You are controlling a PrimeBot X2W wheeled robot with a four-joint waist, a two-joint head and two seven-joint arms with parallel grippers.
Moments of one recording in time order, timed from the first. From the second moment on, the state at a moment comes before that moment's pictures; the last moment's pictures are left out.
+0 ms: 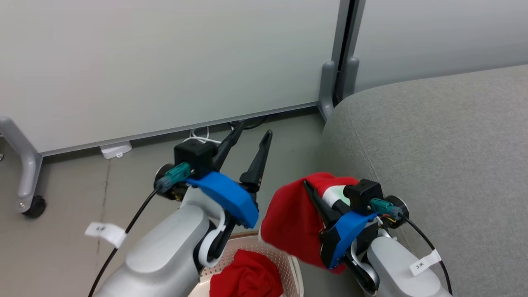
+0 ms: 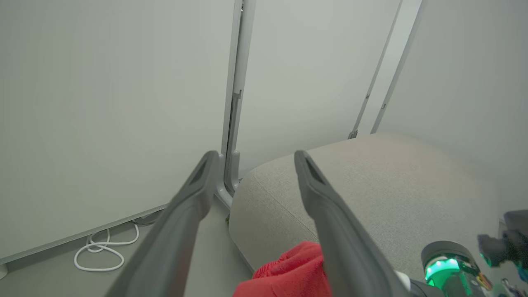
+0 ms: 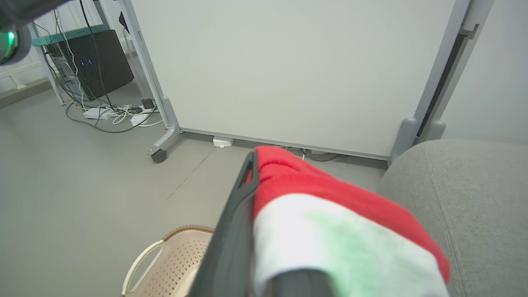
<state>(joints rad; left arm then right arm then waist) -0.70 0.22 -0.99 0.51 -0.96 0.06 -0.26 -0.51 -0.05 0.51 0.77 0.34 0.13 -0.23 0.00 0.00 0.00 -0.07</state>
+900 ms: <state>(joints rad) -0.12 0.25 -0.39 0.21 -0.51 0.03 -0.26 -0.33 -0.05 0.38 0.35 0.23 0.13 -0.10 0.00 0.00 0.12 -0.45</state>
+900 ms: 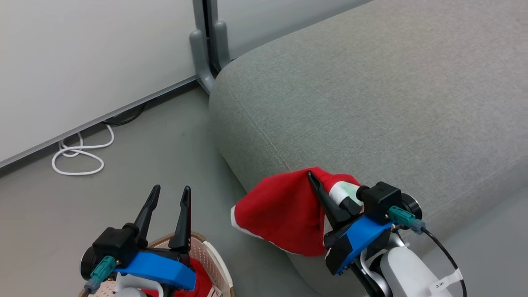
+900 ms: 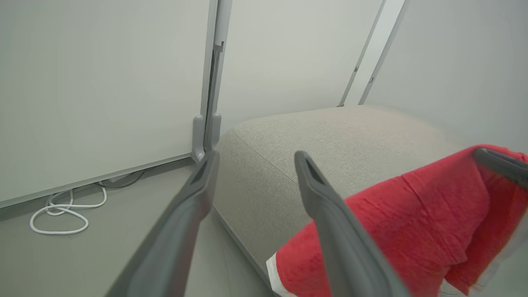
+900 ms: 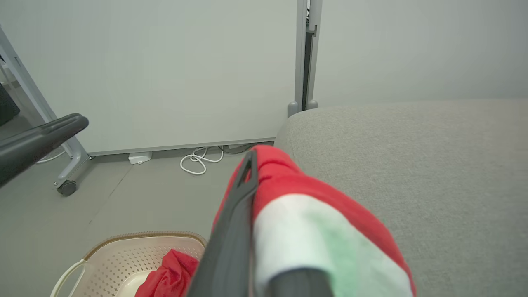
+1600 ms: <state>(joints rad) -0.12 0.22 -0.32 0.25 -0.42 -0.03 -0.26 -0.35 -0.05 0.28 0.25 0.21 0.13 -0.06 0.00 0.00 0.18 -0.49</state>
